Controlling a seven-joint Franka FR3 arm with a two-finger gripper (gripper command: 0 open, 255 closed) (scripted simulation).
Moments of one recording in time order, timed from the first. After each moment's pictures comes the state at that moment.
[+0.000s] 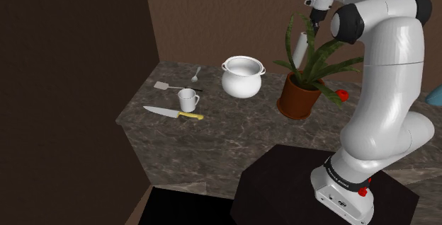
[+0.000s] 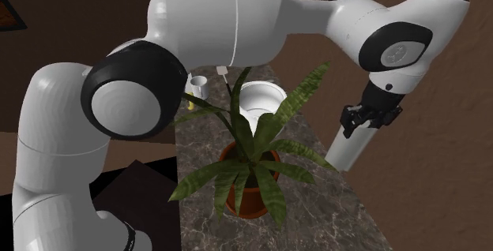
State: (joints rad) arm -0.38 0.57 -0.54 -1.23 0.28 1.68 -1.53
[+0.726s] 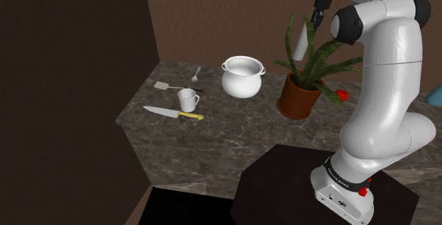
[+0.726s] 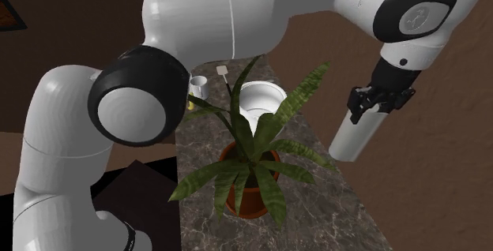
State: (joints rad) arm -0.42 0.60 -0.54 -1.04 0.29 1.52 -1.51
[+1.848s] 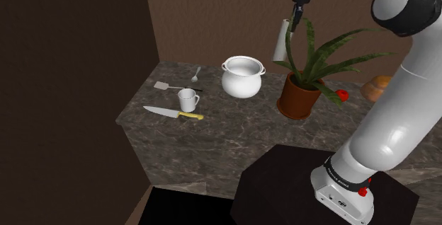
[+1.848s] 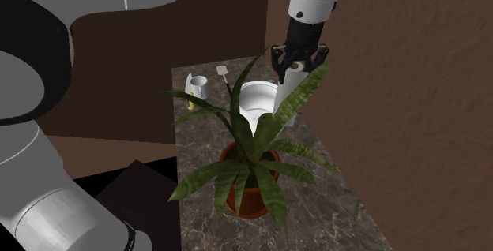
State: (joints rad) arm -0.03 0.13 -0.49 -1.56 0.07 1.63 -1.16
